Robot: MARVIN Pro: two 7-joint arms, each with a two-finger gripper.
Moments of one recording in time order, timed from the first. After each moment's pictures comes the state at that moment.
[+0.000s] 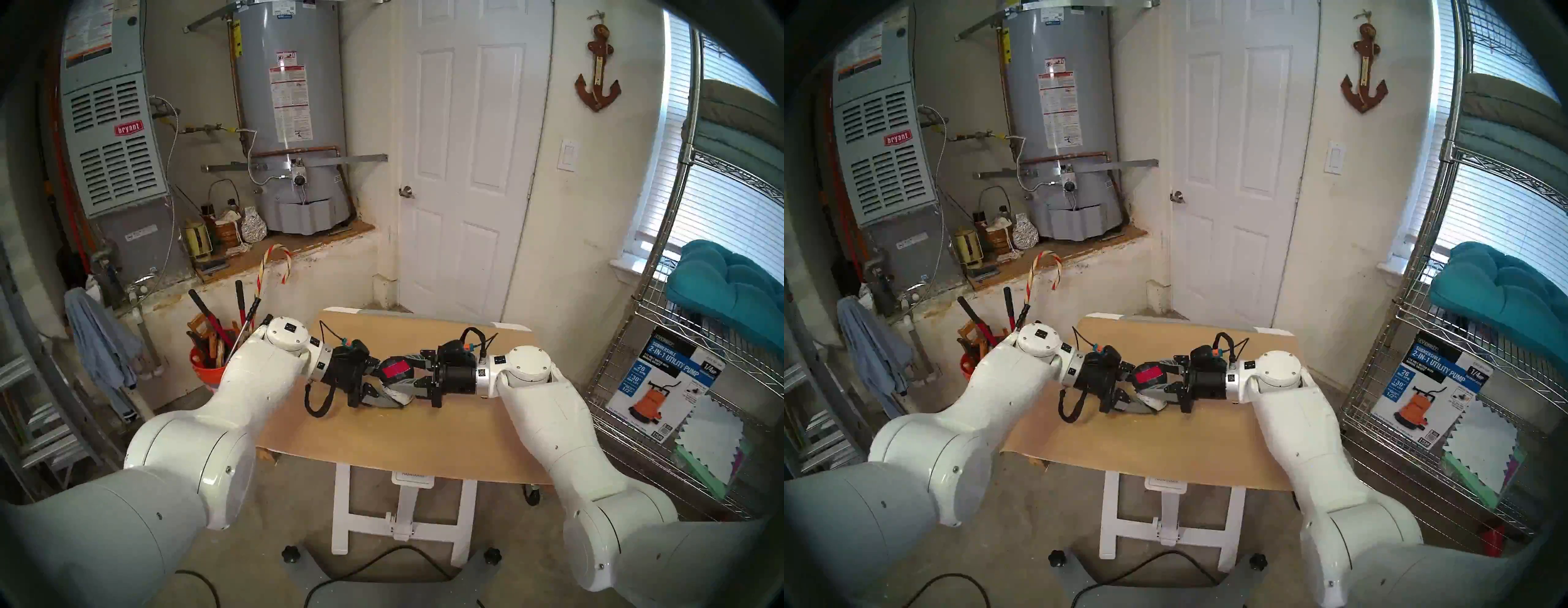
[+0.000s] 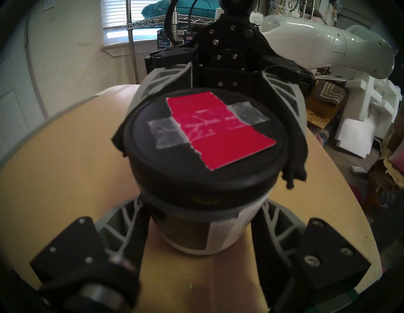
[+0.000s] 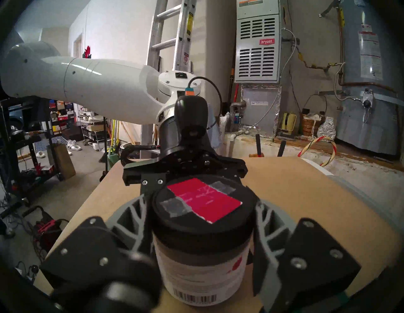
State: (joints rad) left arm 0.76 -1.45 -1.40 -0.51 0.29 -0.20 -1.47; right arm -1.05 -1.43 1.45 -0.92 0.01 -0.14 1.35
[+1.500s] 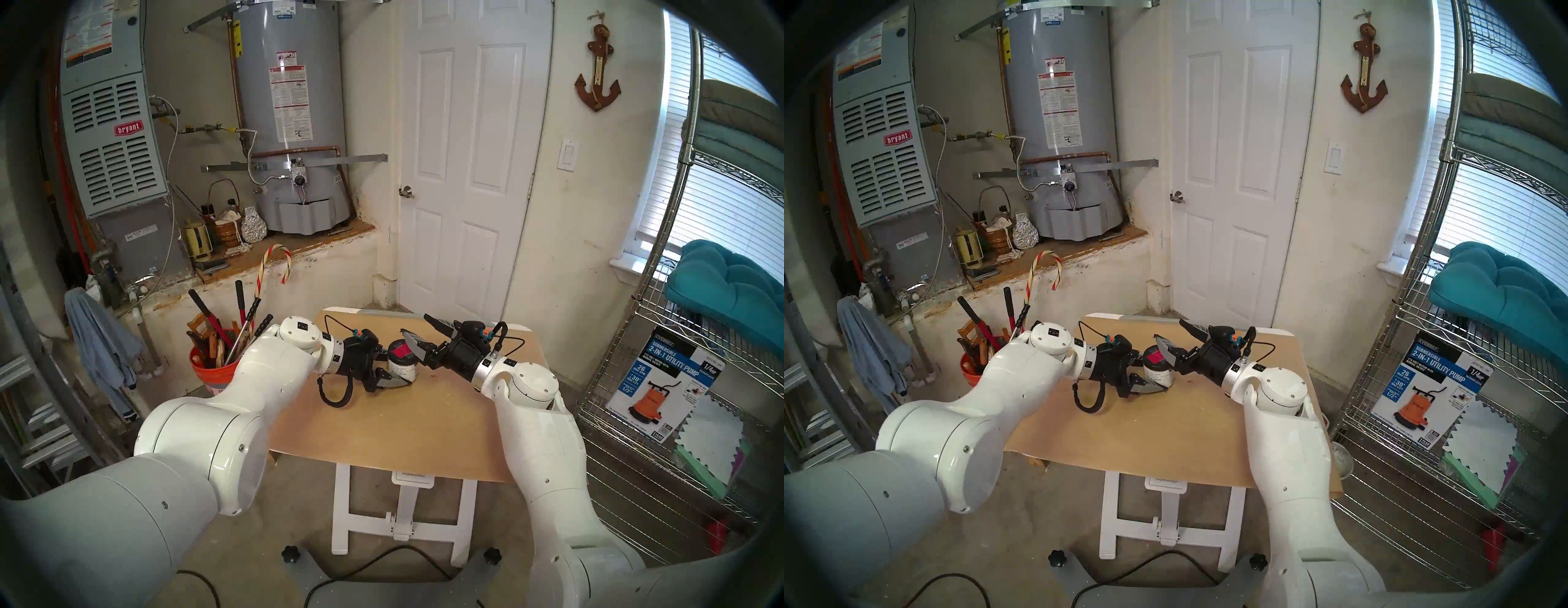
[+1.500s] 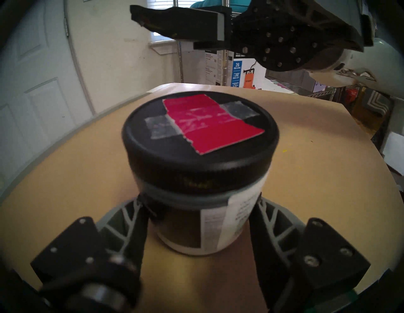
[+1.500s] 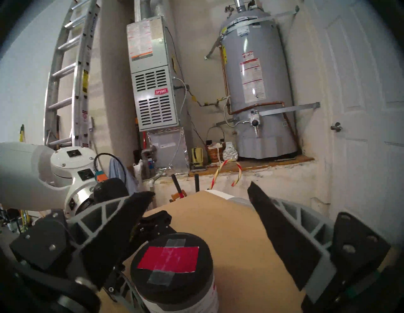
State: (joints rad) left arm 0.72 -1.51 -1.43 -0.42 0.33 -0.17 -1.18; right arm -1.27 -1.62 1.69 -1.25 0.01 0.02 0.89
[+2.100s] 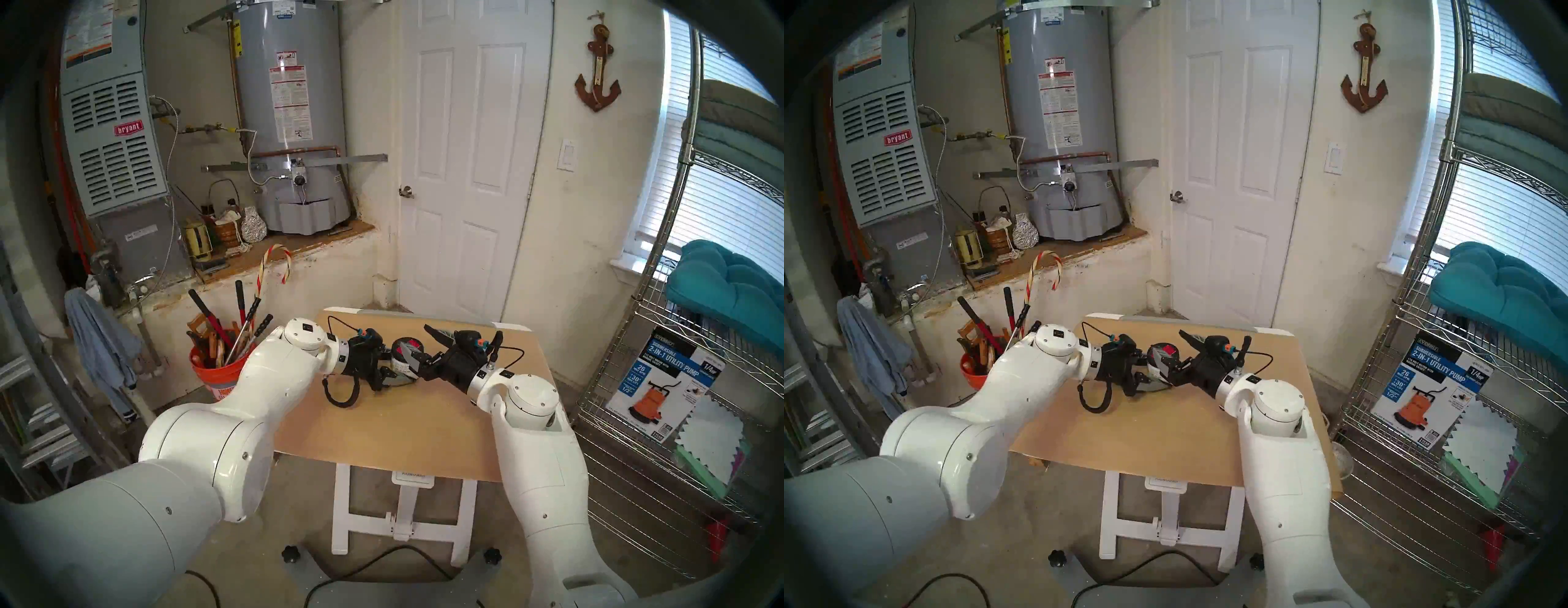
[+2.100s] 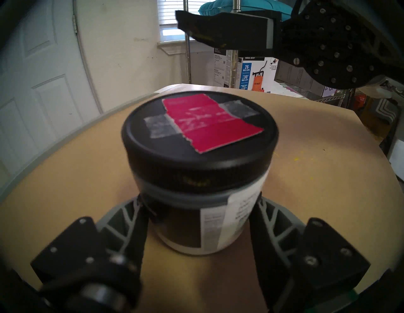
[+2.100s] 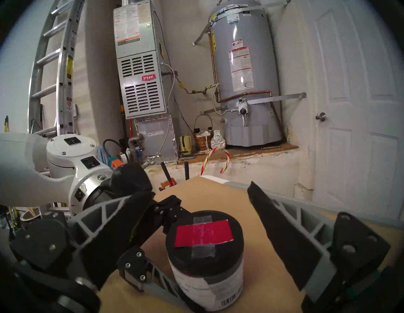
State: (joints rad) left arm 0.74 -1.52 -1.44 -0.46 0.33 -0.13 -1.16; right arm -1.42 -1.63 1.63 -1.46 -0.02 0.12 0.74
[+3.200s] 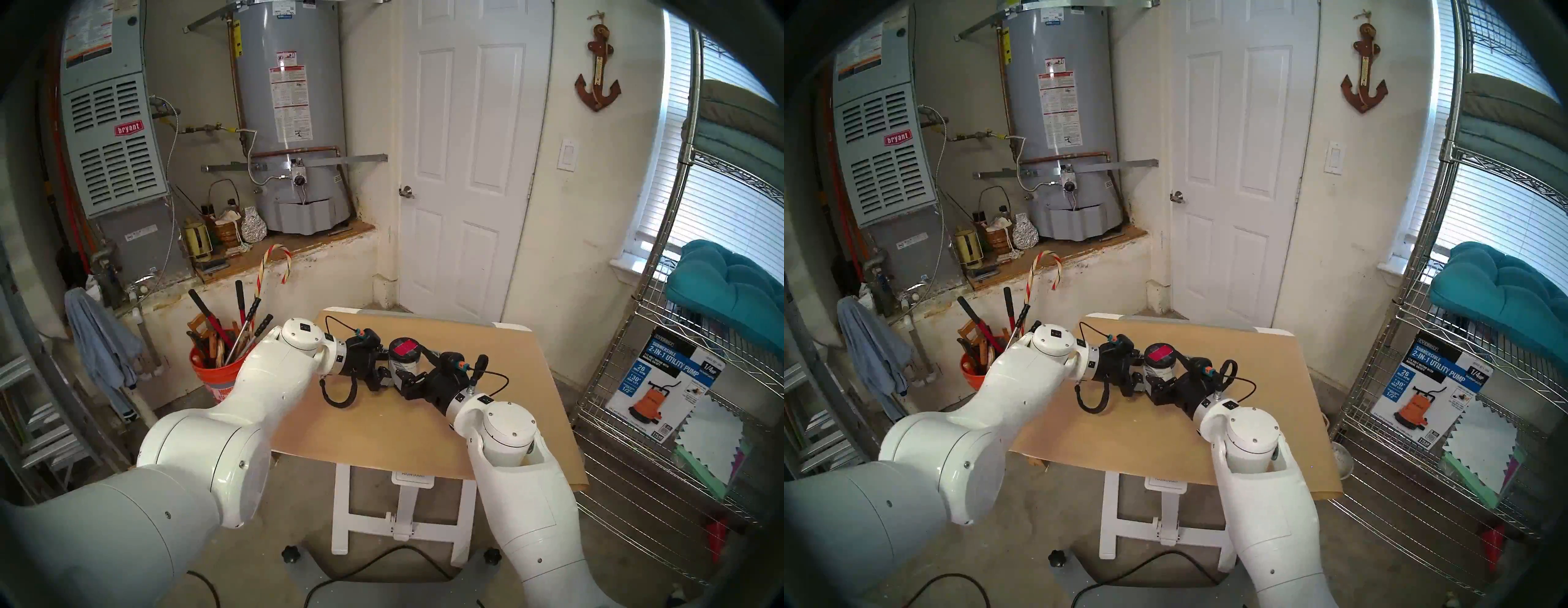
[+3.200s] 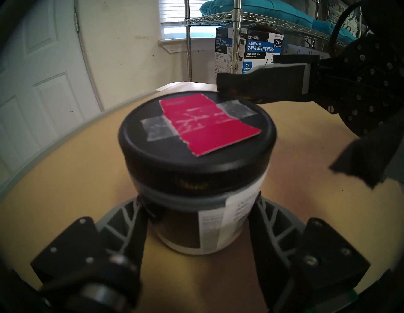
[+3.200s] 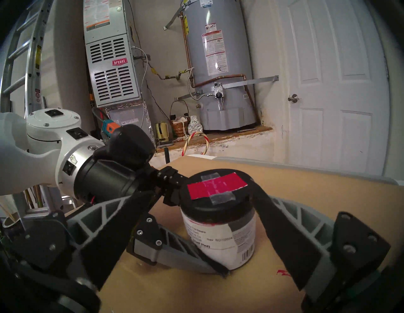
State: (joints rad) left arm 0.76 -1.51 -1.44 -0.50 0.33 -0.11 -1.17; right arm -1.54 -1.60 1.46 -1.53 0.04 0.14 0.44
